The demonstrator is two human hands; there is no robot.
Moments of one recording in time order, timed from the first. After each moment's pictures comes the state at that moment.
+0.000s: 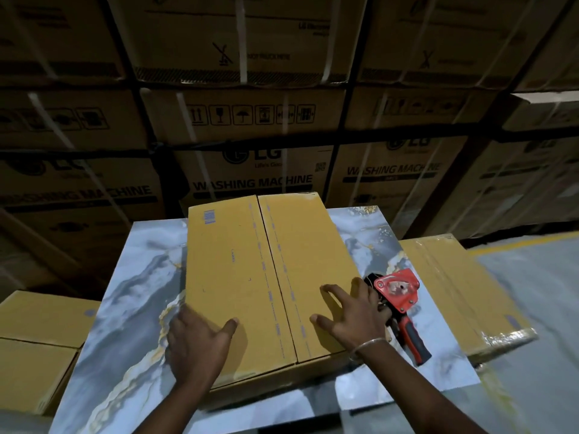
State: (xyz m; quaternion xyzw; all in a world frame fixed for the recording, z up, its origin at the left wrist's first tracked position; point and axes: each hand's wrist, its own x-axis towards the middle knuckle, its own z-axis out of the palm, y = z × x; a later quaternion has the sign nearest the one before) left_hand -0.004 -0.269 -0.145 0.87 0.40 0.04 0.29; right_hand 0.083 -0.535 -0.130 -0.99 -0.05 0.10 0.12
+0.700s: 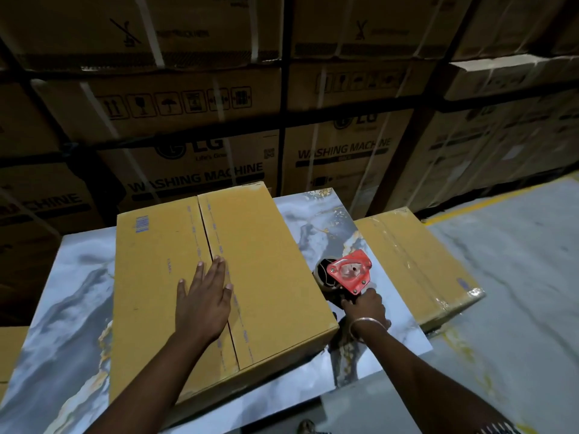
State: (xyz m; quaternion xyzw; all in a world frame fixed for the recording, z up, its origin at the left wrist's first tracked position) left_hand 0.095 -0.330 -0.169 0.99 0.07 -0.04 0.14; right_hand 0.133 -0.660 -0.225 -0.90 0.31 0.11 0.28
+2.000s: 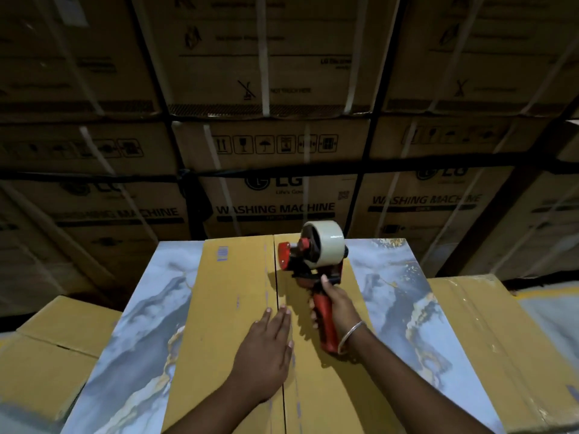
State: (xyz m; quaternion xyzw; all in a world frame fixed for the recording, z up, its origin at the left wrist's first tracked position) left_hand 0.067 -0.325 -0.180 1.00 -0.03 0.03 0.05; right_hand 0.175 -0.478 -0.117 -0.61 0.03 0.27 0.75
